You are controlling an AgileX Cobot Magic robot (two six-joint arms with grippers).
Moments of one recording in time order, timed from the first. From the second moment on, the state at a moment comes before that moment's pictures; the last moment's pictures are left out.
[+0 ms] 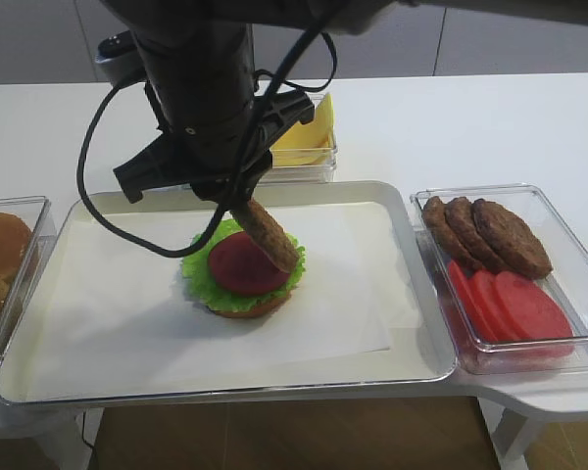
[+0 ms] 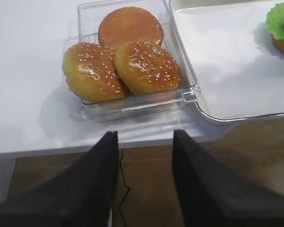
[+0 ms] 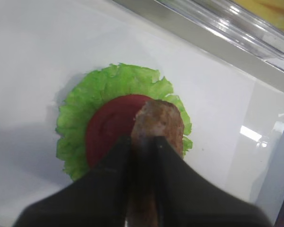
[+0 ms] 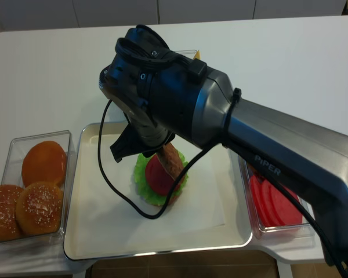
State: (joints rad) left arm -0.01 -0.02 -0.49 0.03 1.18 0.00; right arm 0.97 1.98 -1.84 -0.31 1.24 0.50
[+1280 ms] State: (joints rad) left arm -0.01 -0.02 -0.49 0.03 1.18 0.00; right arm 0.97 1.98 -1.84 -0.28 1.19 0.51
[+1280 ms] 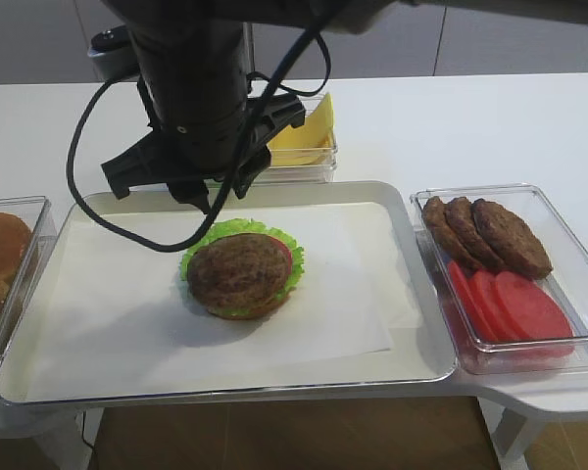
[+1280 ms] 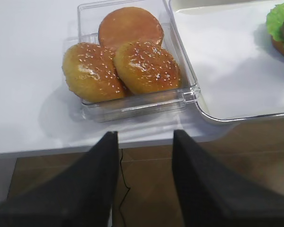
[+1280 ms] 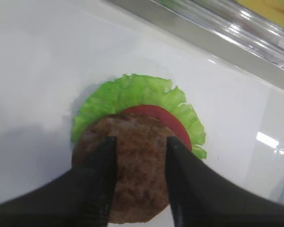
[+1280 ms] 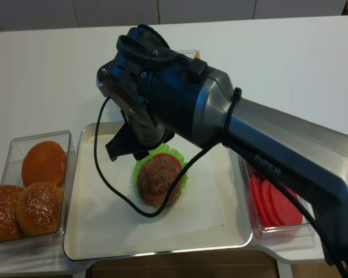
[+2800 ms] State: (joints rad) left arm -0.01 -0.02 -0.49 0.03 1.18 0.00; right arm 0.27 1.89 -1.83 -0.02 1.24 0.20
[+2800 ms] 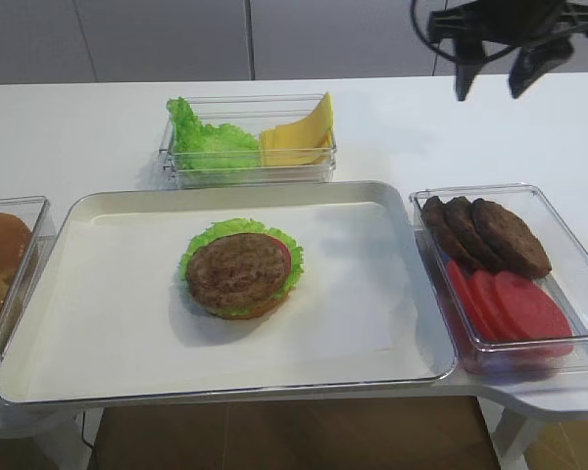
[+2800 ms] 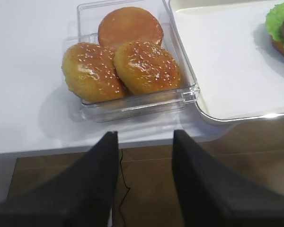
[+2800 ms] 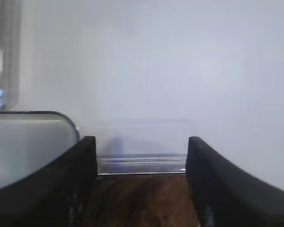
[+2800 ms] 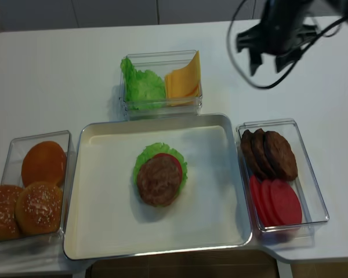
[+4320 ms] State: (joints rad) left arm -0.01 -0.02 -0.49 0.03 1.18 0.00; right arm 0.01 0.53 -0.93 0.02 1.27 0.12
